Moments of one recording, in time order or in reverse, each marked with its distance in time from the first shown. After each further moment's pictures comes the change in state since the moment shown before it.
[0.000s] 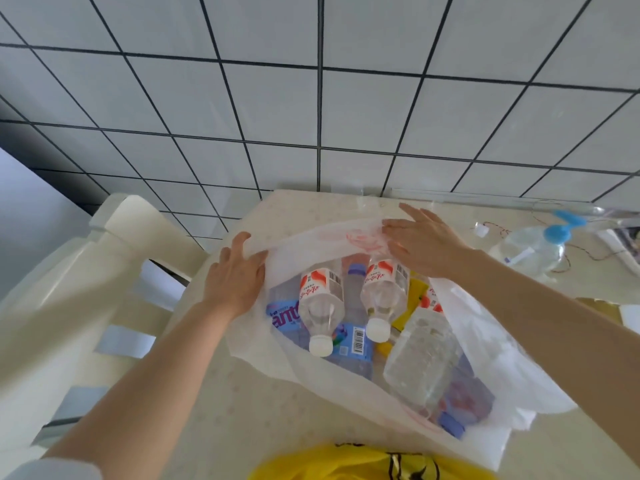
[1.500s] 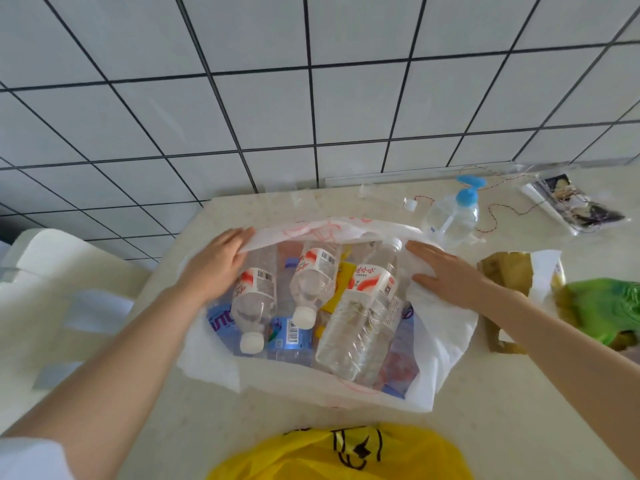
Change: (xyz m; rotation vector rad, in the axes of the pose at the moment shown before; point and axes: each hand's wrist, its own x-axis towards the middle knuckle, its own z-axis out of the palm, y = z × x) left_hand 0.028 0.075 -0.014 -0.069 -0.081 0.268; right_hand -0.142 0.072 0.077 0.621 -0.073 0.358
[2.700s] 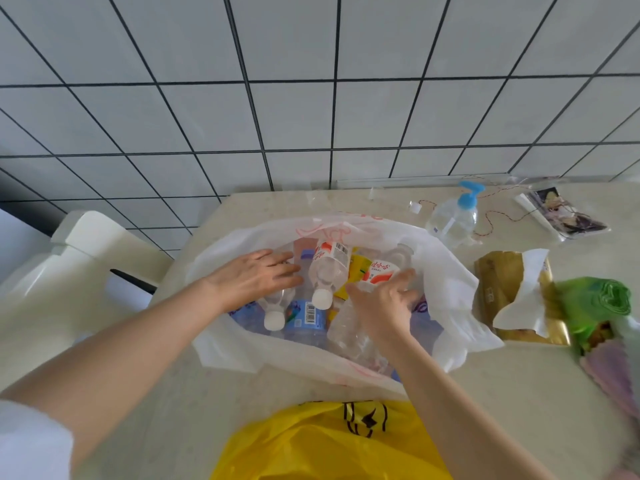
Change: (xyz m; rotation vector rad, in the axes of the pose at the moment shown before) left_hand -0.045 0.019 -0.018 0.630 -0.090 0.836; right_hand -0.052 -0.176 0.048 0.572 0.254 0.668
